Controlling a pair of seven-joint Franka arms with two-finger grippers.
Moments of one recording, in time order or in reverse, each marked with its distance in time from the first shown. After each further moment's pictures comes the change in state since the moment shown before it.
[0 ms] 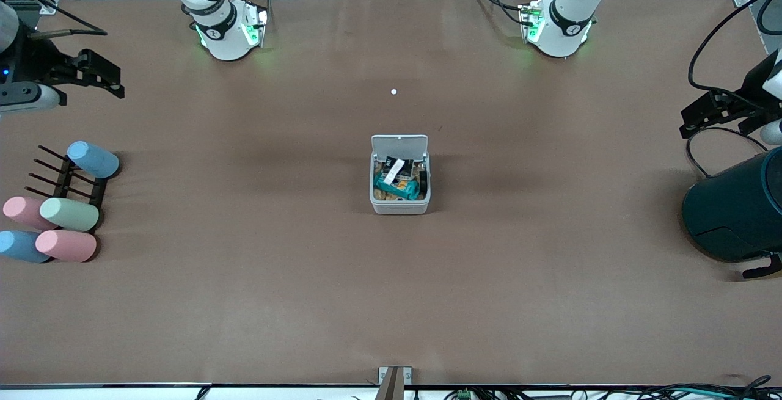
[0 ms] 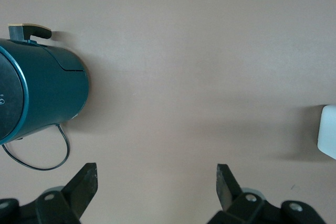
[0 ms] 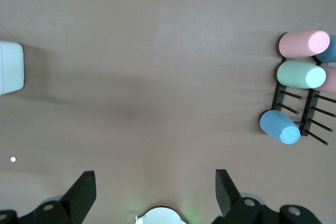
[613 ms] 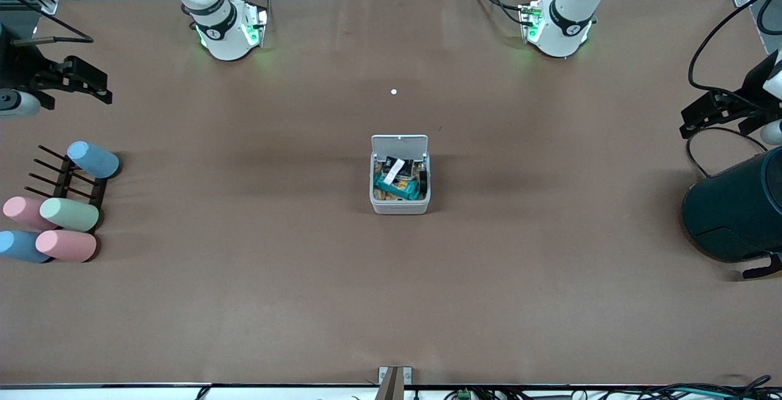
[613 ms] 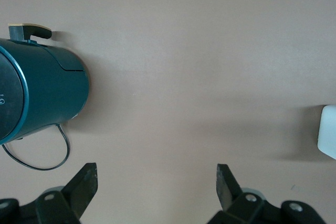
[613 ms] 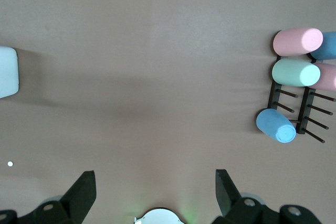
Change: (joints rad) left arm 0.000 0.000 0.000 0.000 0.000 0.000 0.000; right arm 0.186 0.003 -0.204 0.000 0.000 0.001 -0.007
